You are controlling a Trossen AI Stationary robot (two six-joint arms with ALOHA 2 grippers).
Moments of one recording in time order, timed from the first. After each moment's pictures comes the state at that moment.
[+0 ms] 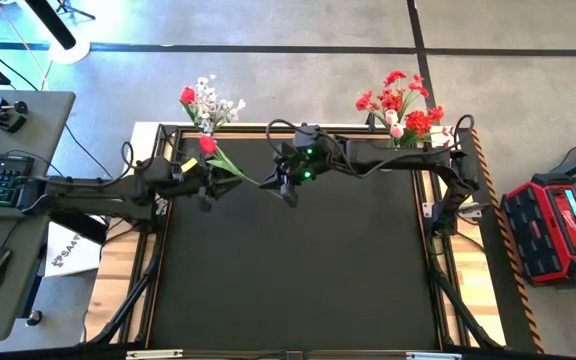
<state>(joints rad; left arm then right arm) 0.13 0.75 0.43 0.42 -0.03 -0.44 -0.17 1.79 1.56 -0.19 -0.37 0.21</state>
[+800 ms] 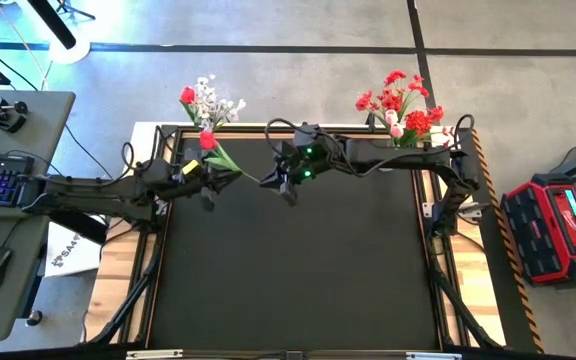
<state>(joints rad) 0.10 0.74 0.43 0.41 -0.16 -0.37 -0.17 1.79 1.56 -0.21 -0.35 0.20</state>
